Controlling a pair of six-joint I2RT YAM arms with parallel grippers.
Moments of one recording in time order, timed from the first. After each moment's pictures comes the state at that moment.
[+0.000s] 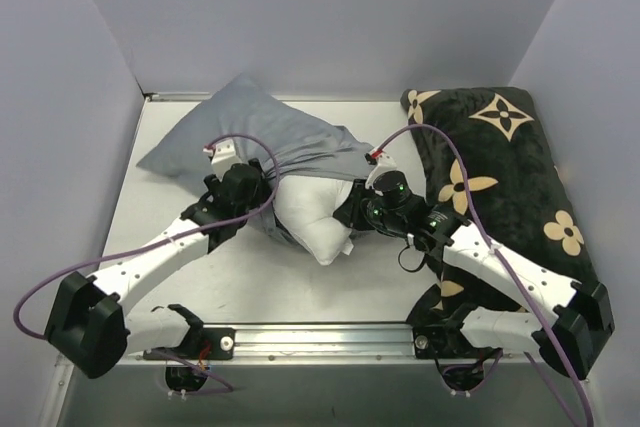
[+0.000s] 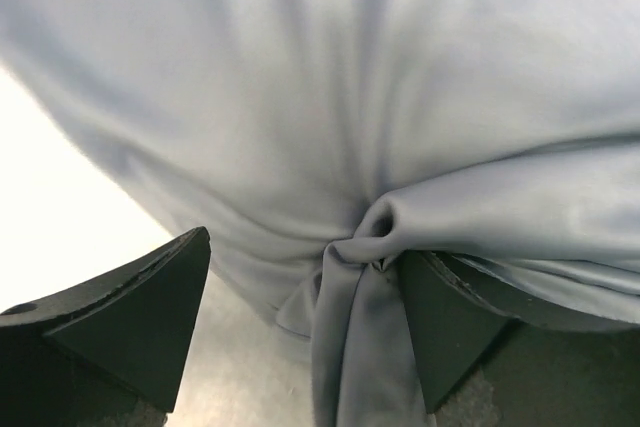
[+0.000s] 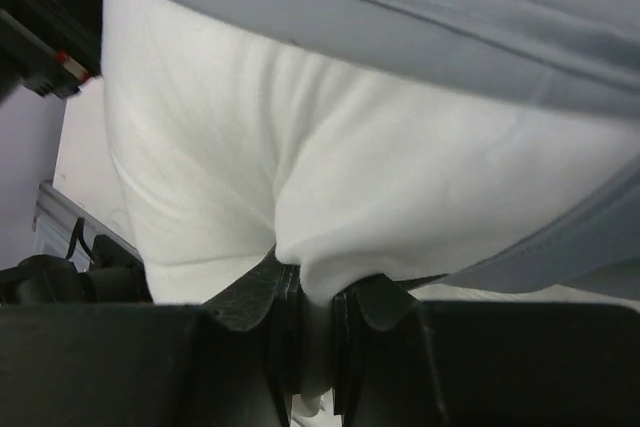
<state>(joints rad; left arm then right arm) -0.62 1.18 0.78 -0.22 -0.58 -0.73 0.78 1.13 0.88 -0.31 0.00 0.66</state>
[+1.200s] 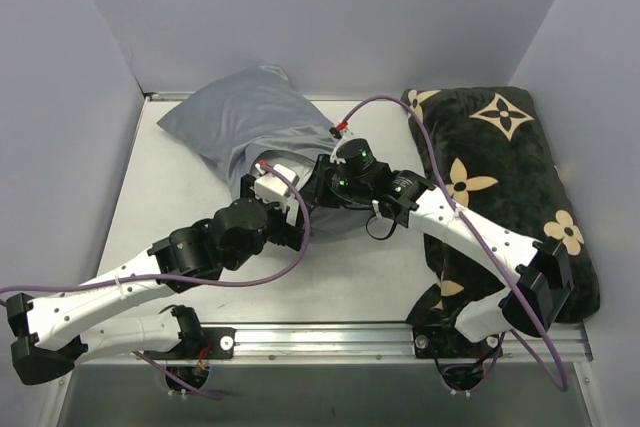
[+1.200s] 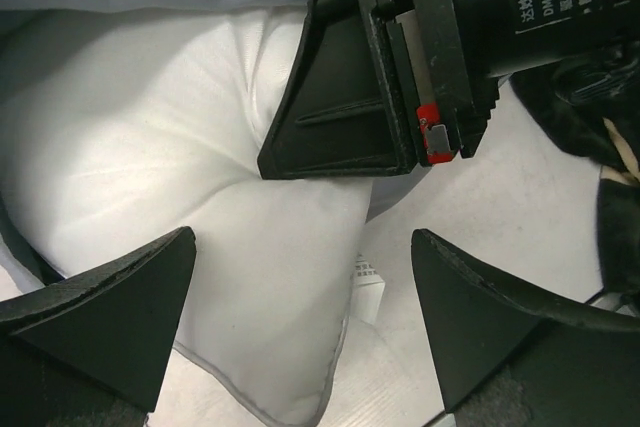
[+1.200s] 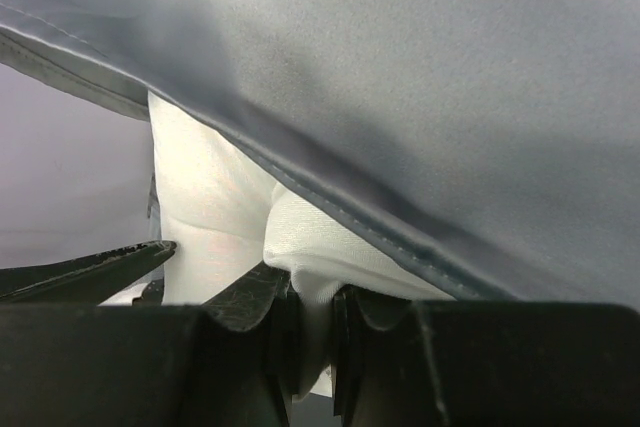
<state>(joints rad) -1.12 0.95 1.00 -0.45 -0.51 -0.28 0.84 1.44 1.22 -0.35 -0.11 0.81</state>
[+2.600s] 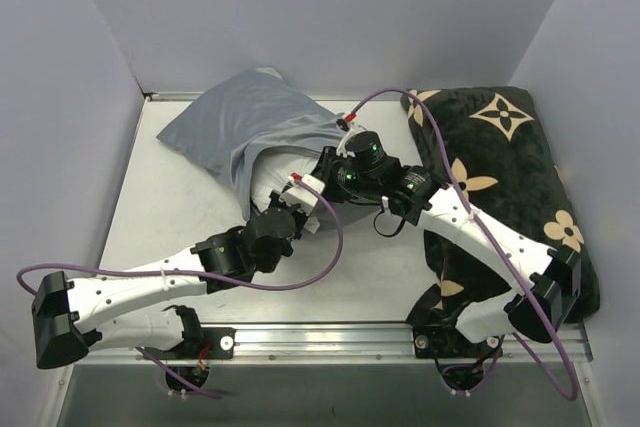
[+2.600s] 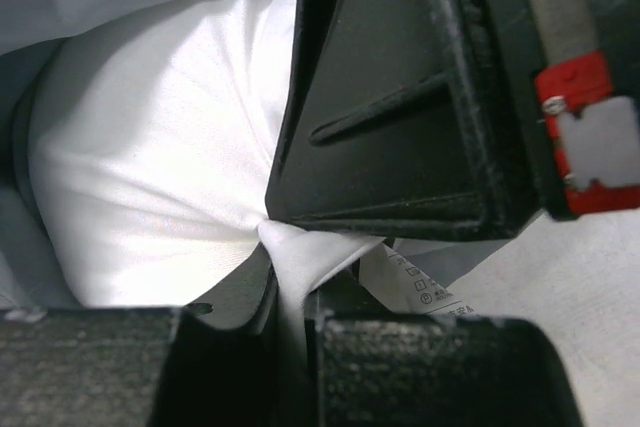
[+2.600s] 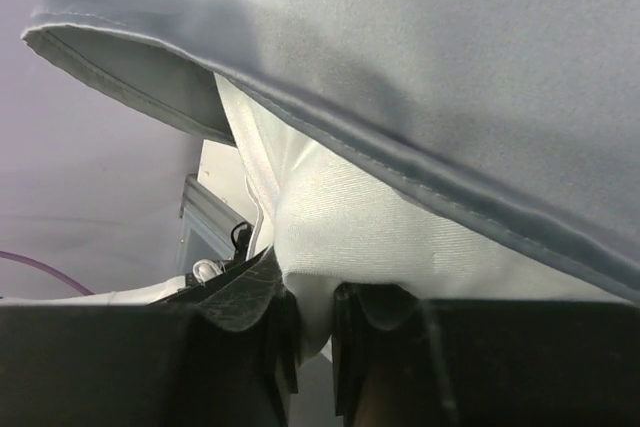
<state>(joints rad) -1.16 1.10 0.87 -0.08 -0.77 0.01 0.83 1.39 1.28 -0.41 -0.13 0.83</state>
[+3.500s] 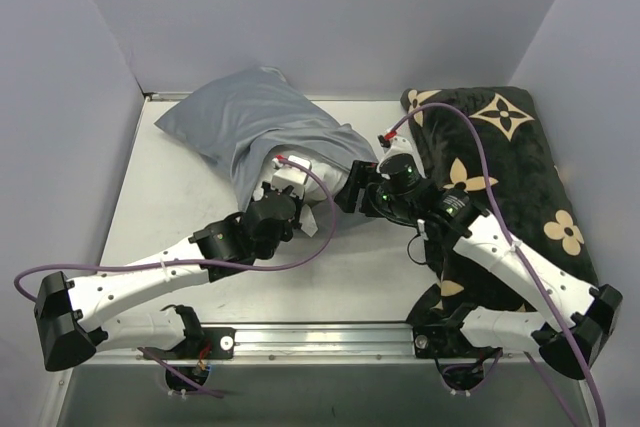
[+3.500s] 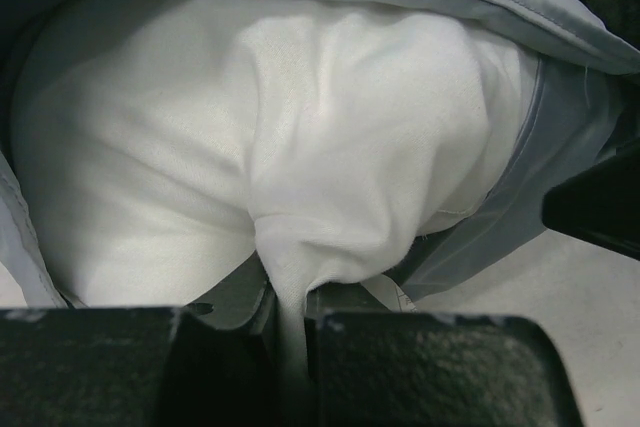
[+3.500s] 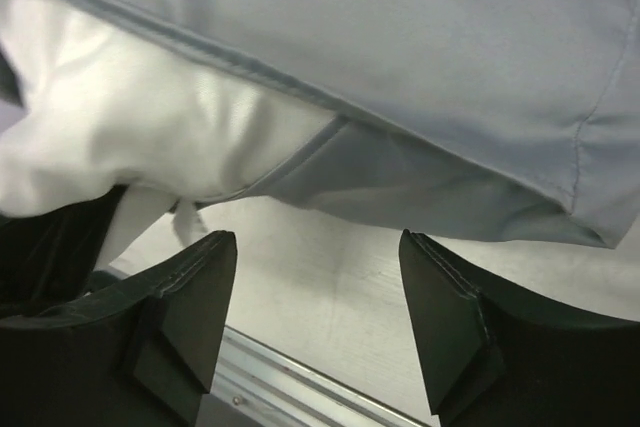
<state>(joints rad) -1.07 1.13 0.94 -0.20 -0.72 -0.23 0.78 1.14 1.10 -0.57 0.12 0.69</state>
